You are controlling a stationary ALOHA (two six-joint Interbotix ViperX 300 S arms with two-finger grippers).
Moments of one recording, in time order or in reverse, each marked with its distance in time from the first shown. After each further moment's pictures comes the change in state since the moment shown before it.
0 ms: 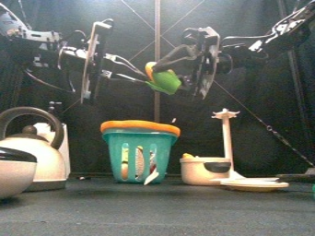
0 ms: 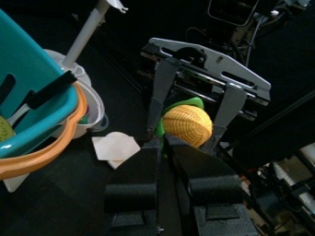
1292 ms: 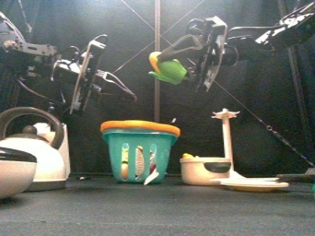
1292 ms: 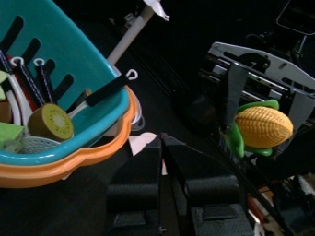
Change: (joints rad) left arm 0.032 -0.028 0.069 0.031 0.002 -0.005; right arm 0.005 -0.058 0.020 -0.005 0.008 -0.002
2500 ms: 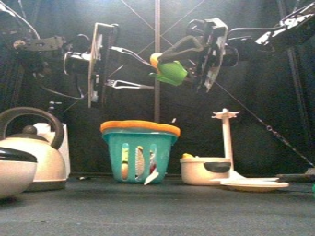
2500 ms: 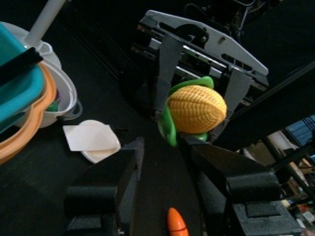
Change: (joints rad) left arm 0.002 0.092 -0.097 0.241 0.002 -0.264; right arm -0.012 0.000 0.003 -0.006 0.002 0.000
